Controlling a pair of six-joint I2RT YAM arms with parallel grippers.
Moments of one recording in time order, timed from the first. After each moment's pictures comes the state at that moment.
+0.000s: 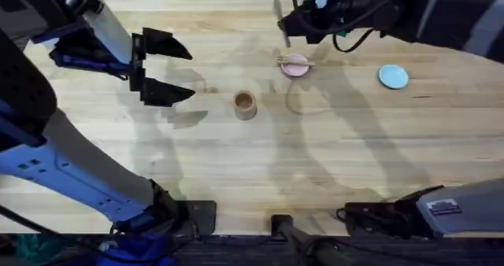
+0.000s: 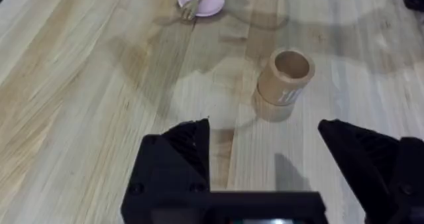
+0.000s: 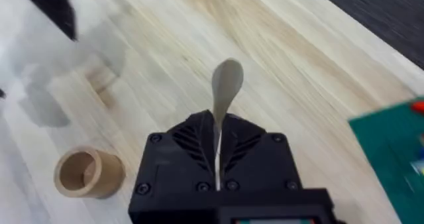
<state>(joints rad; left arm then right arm) 0.44 1.92 1.32 -1.48 1.04 2.06 0.32 1.64 1.16 -0.17 -0.45 -0.29</state>
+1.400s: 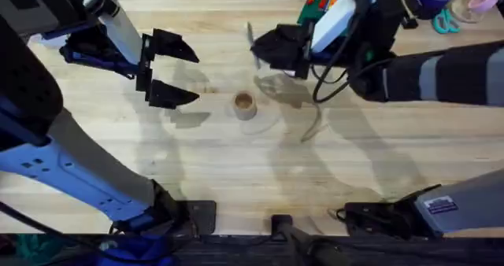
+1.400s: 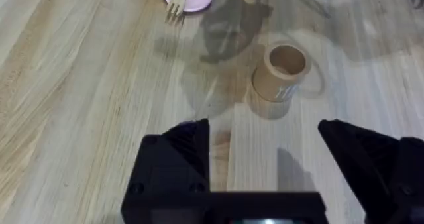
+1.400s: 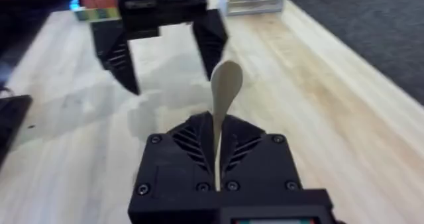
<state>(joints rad) 0.39 1.92 1.32 -1.45 1.00 2.06 0.35 1.70 0.75 0.75 -0.94 -0.18</state>
